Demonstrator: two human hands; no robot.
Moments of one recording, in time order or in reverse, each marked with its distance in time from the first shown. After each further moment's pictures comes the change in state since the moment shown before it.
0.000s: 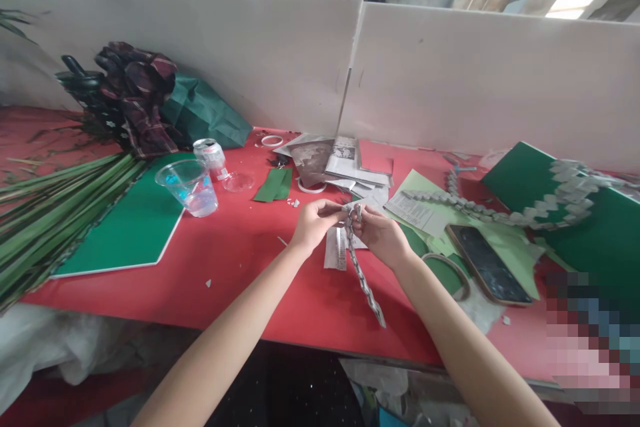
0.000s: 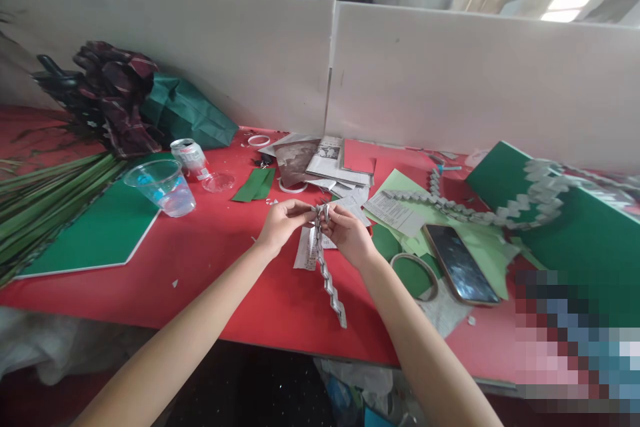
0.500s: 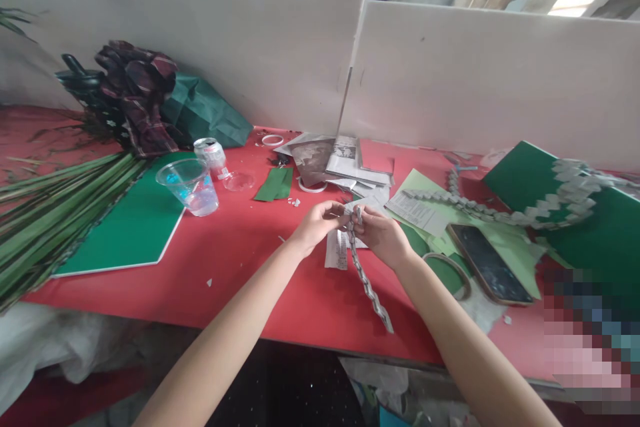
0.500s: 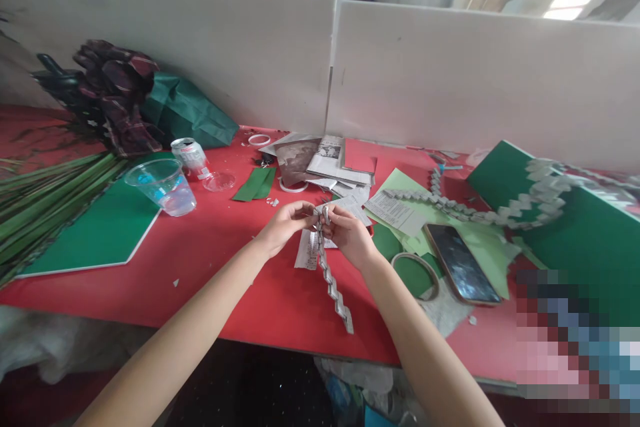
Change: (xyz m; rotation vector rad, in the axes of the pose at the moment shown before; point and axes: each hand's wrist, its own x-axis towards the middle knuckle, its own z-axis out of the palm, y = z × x) left_hand 0.002 -0.005 -0.008 0.023 -0.216 -0.033; right_hand -0.005 -0.007 0.008 -0.013 -0.002 0.054
